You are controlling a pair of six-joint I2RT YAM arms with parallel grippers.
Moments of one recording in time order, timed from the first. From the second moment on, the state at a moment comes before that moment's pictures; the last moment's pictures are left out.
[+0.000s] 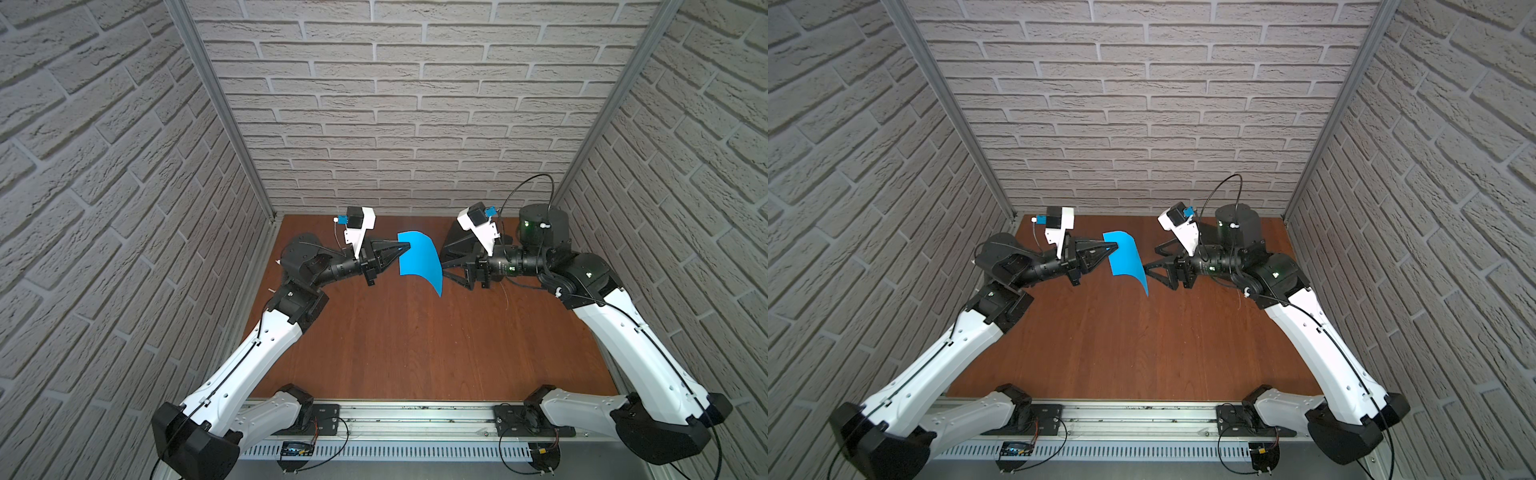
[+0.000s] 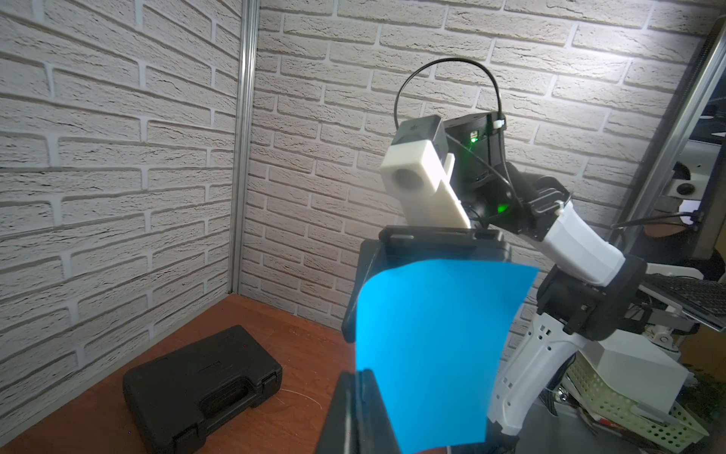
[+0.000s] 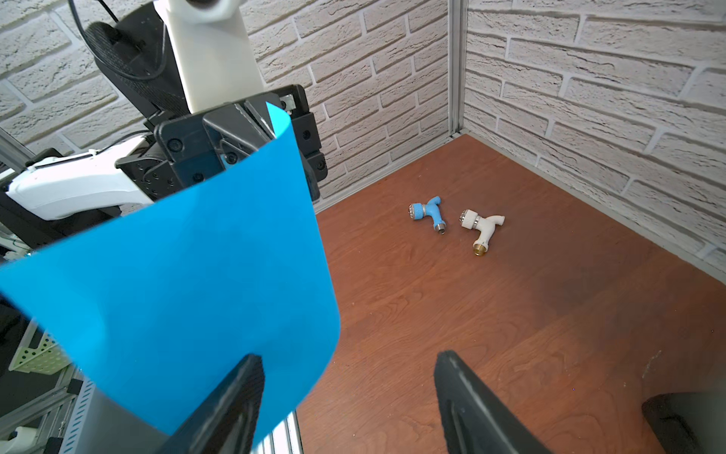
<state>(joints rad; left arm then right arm) -0.40 1.07 1.03 0.25 0.82 -0.37 0.49 1.23 1.57 -0.81 -0.66 -0.01</state>
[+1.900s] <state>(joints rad) -0.43 1.11 1.03 0.31 0.80 -0.42 0.58 1.30 1.65 -0.84 -0.60 -0.05</state>
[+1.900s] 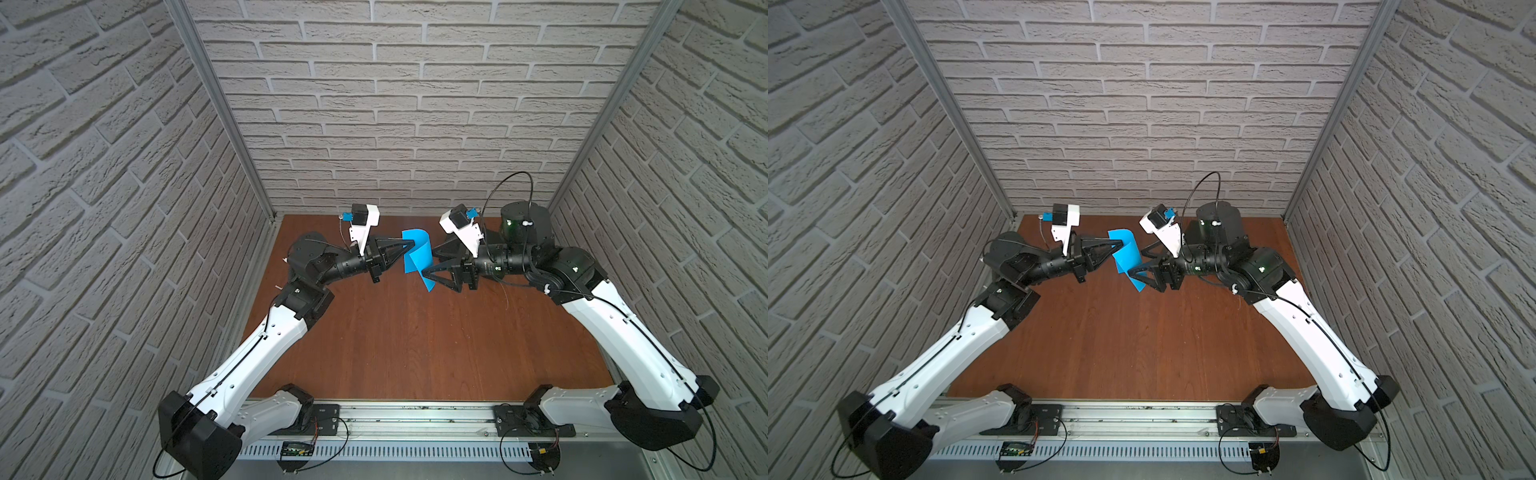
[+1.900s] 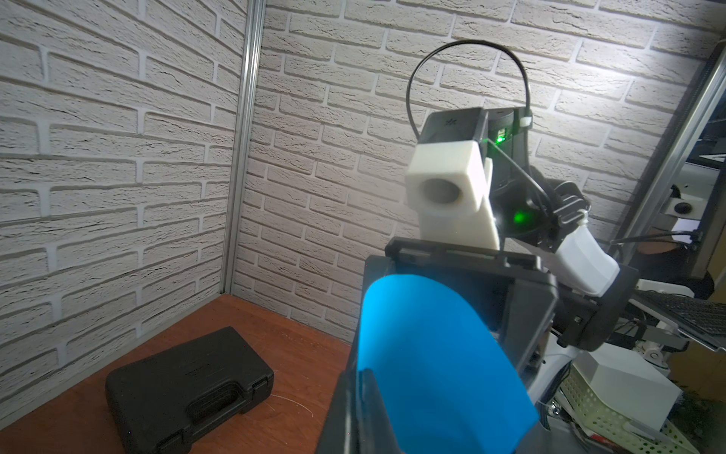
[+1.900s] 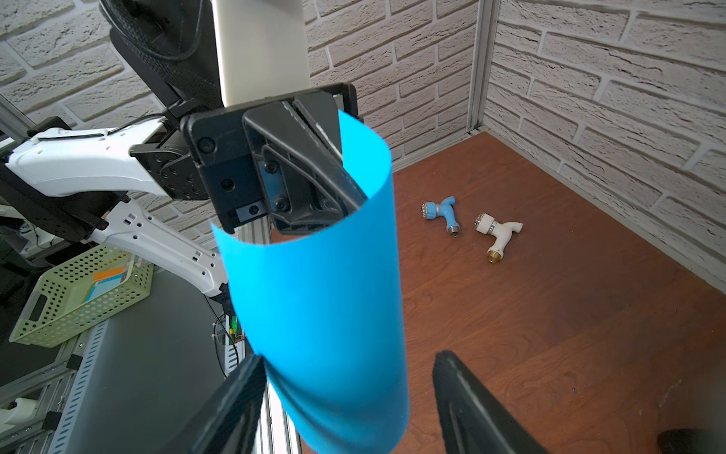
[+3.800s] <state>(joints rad) -0.48 1.13 1.02 0.34 0.80 -0.43 0.61 1.34 1.68 -0.83 -0.59 -0.07</state>
